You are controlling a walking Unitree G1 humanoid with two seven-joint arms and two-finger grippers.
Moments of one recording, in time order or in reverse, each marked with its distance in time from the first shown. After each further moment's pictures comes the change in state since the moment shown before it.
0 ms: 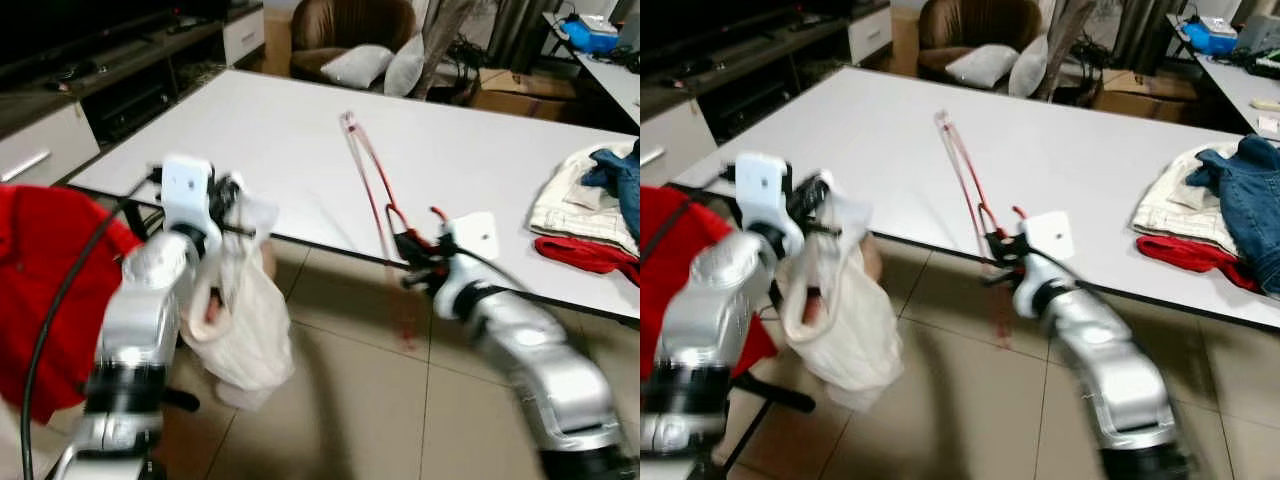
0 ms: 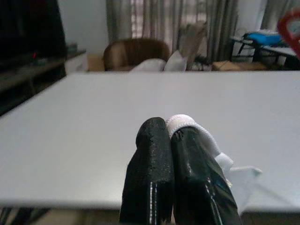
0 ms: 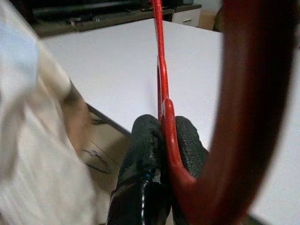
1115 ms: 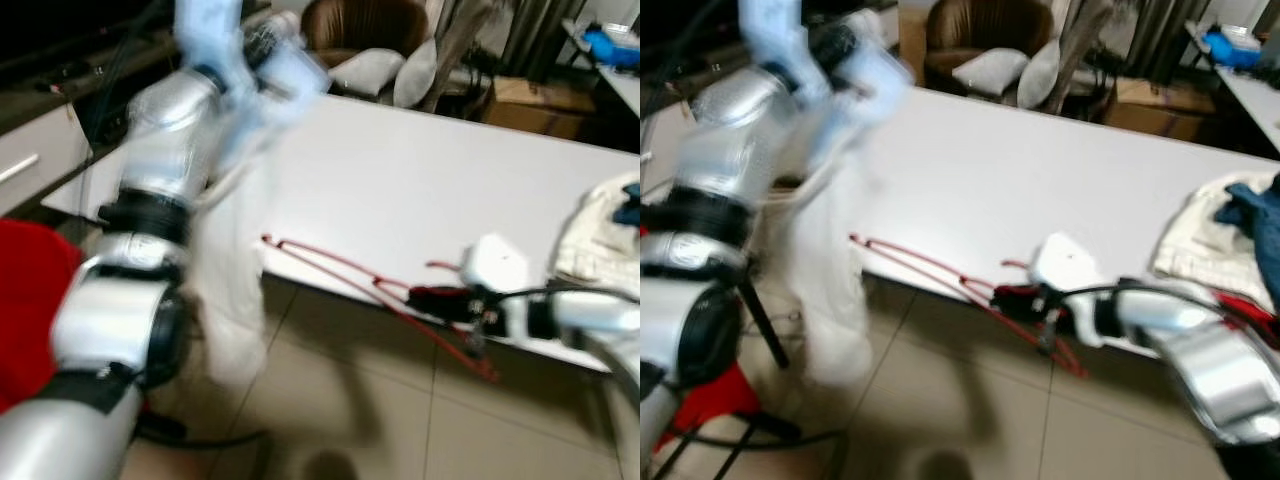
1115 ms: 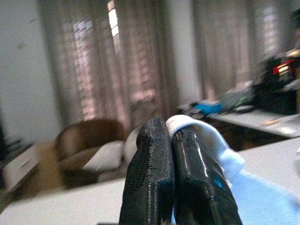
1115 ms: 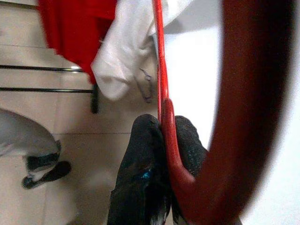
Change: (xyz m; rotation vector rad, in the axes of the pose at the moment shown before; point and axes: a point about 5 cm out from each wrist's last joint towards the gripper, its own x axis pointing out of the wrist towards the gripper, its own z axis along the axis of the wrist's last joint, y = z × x) left arm 0.078 -0.021 0.140 0.068 -0.332 -0.290; right arm -0.031 -0.013 0.009 -0.366 0.269 0.549
